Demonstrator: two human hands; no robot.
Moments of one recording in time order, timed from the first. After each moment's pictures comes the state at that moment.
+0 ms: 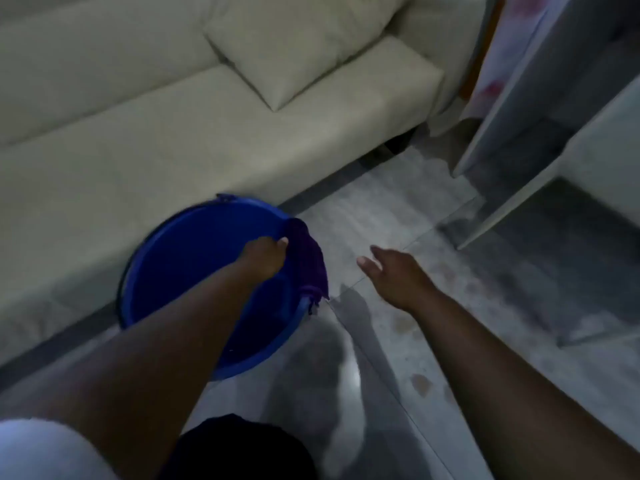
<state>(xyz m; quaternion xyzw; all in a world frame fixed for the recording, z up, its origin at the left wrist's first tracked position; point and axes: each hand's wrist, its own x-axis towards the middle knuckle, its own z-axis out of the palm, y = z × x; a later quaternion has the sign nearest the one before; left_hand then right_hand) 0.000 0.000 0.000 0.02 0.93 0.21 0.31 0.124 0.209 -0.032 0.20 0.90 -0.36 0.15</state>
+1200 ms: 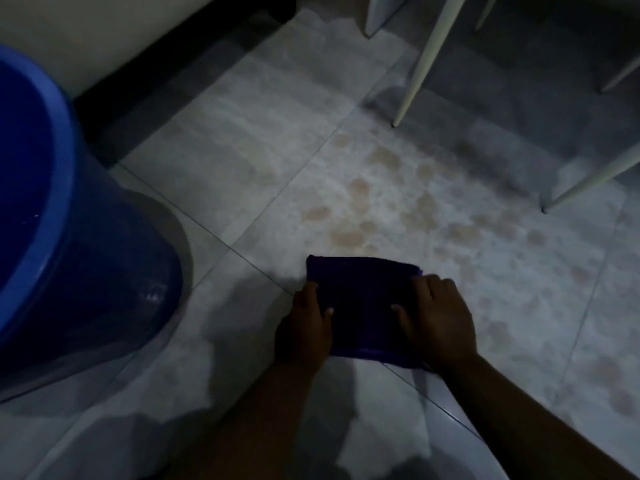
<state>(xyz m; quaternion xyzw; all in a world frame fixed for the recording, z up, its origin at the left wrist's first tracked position) 0.228 0.096 -0.373 0.21 0.90 0.23 0.30 0.367 0.261 -0.356 0.32 0.94 -0.11 0.04</state>
